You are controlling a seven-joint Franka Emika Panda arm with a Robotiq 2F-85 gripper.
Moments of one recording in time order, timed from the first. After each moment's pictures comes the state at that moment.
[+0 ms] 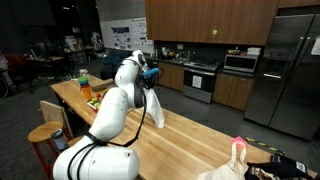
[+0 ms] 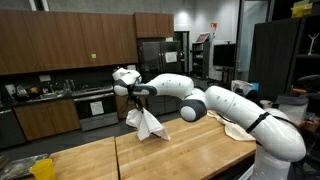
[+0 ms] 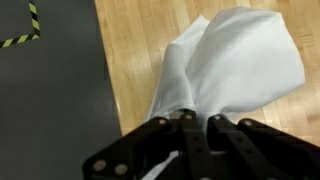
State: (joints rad) arm 0.48 1.10 -0.04 -0.38 -0.31 1.30 -0.73
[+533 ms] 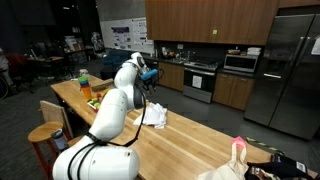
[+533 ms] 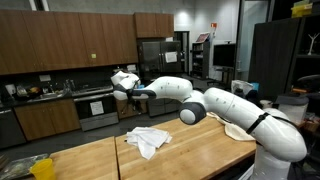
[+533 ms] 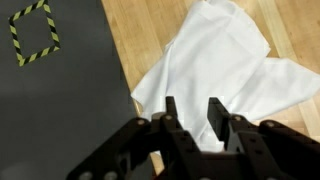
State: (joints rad) arm 0.50 1.13 -0.06 -0.37 -0.33 1.37 -0.58
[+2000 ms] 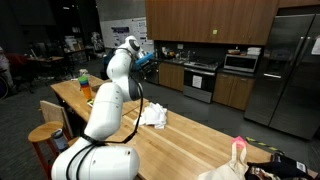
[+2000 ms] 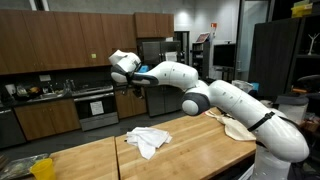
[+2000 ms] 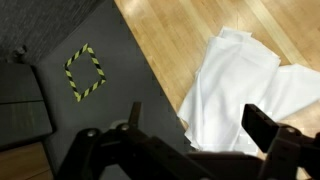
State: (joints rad) arm 0.54 0.98 -0.15 -0.36 -0.43 1.23 -0.42
